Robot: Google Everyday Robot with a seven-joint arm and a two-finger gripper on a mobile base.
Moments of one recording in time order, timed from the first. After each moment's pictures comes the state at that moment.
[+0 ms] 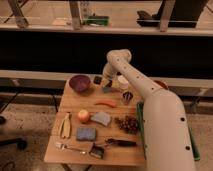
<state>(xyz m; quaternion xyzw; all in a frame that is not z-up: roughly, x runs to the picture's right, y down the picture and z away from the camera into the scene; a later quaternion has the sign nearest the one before) 0.000 -0.067 0.945 -0.22 -0.14 0.14 0.96</state>
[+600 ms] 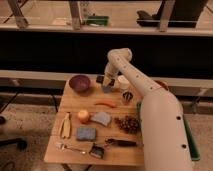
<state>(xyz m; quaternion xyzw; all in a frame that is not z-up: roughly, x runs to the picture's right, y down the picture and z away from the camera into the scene) 0.016 -0.075 0.954 -0.21 -0.11 0.15 0.96</state>
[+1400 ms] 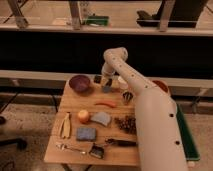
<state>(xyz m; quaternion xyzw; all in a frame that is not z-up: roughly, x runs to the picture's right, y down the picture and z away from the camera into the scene) -0.006 -0.077 0.956 -0.22 -0.11 0.13 0.96</state>
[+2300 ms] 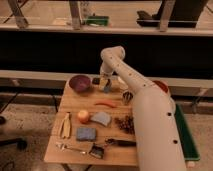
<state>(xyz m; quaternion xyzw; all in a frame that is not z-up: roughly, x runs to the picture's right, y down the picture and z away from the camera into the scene) -0.010 -0.071 0.949 -0.23 -0.10 0.11 0.96</state>
